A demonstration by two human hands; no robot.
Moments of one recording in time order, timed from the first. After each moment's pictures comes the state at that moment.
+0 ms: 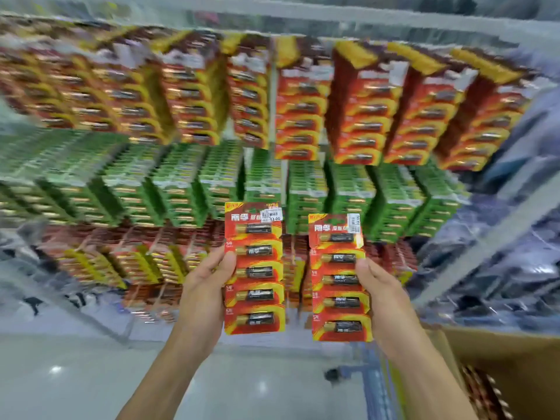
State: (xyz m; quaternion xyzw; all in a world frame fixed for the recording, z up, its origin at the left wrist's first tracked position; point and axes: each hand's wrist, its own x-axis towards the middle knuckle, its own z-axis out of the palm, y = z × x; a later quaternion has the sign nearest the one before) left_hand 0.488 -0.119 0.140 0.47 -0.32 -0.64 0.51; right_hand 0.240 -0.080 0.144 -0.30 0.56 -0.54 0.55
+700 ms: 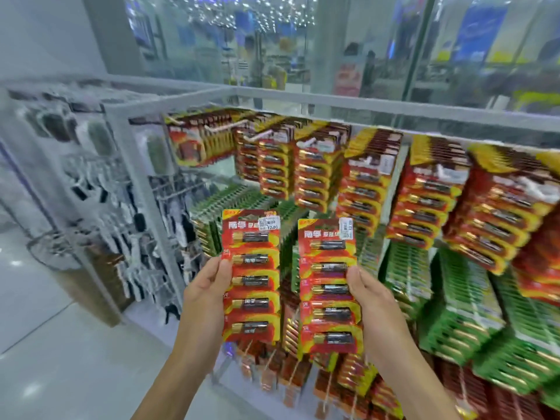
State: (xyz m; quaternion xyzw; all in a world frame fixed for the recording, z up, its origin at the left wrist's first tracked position) left_hand 0.768 -0.181 0.208 0.54 -0.29 -0.41 0.68; right_hand 0.556 -0.246 0.213 -0.45 0.45 -0.43 0.64
